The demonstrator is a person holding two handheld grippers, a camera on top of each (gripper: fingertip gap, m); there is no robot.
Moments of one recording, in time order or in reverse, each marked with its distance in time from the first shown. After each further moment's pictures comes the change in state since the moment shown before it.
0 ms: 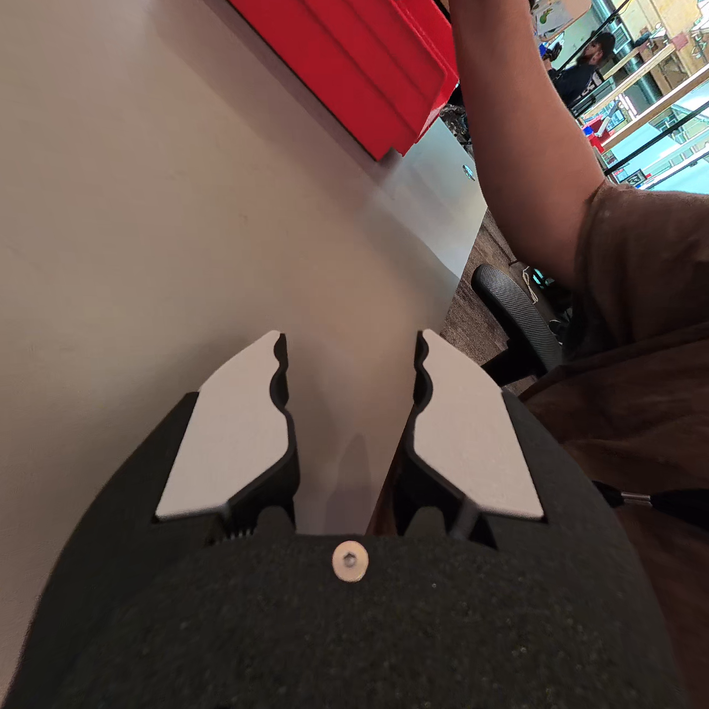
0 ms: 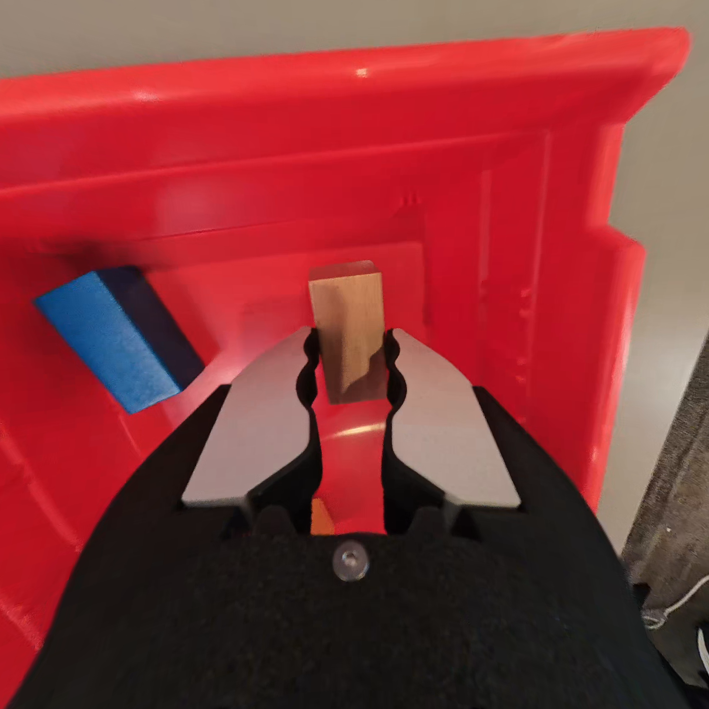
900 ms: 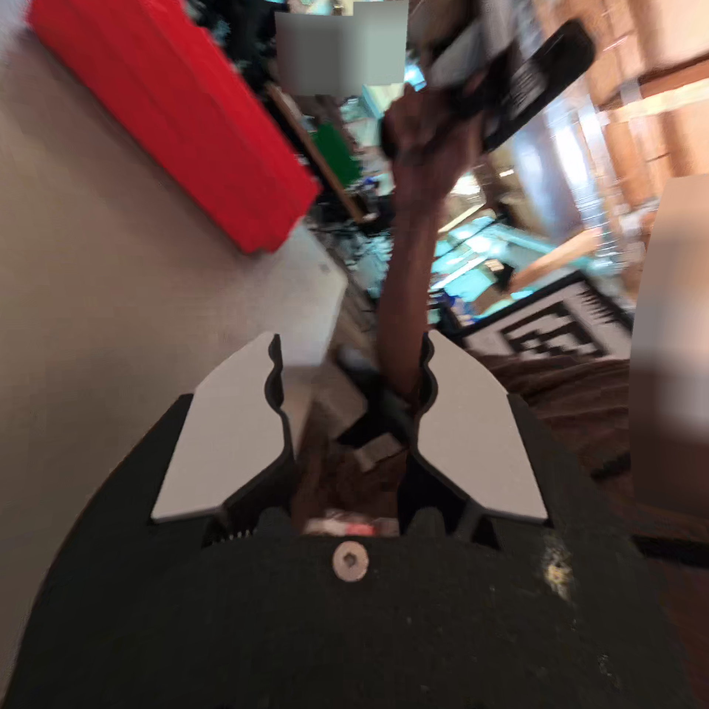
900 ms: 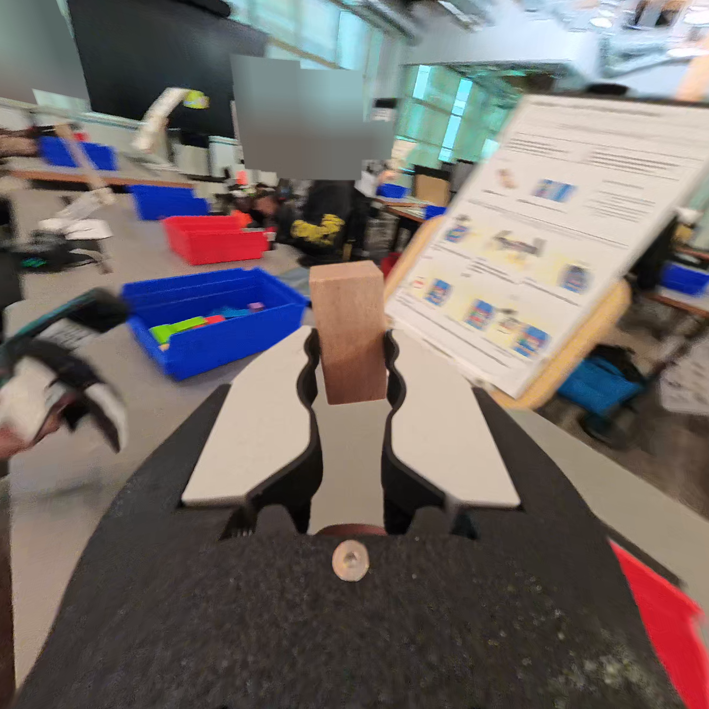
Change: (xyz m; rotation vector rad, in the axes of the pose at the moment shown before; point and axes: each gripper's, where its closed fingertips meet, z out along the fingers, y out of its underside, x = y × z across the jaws) left arm 0.048 -0.060 -0.021 0.191 0.344 -0.196; right arm -0.177 0.100 -0.342 1.340 -0.685 -0.656
